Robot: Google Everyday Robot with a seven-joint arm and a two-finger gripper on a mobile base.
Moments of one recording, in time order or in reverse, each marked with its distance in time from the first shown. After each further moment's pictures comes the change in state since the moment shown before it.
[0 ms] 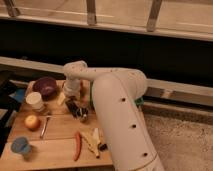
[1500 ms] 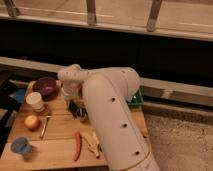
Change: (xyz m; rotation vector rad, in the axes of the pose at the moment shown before) arm 0.017 -0.007 0.023 0.098 0.063 0.043
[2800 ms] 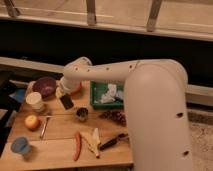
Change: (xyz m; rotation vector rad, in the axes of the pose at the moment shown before) arm 0.002 0.059 -0.140 -0.091 -0.422 -0.137
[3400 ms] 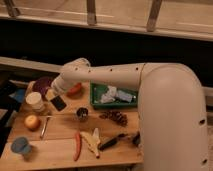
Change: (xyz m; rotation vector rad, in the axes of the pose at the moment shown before) arm -0.007 0.046 -0.014 -0.113 -0.057 -0.160
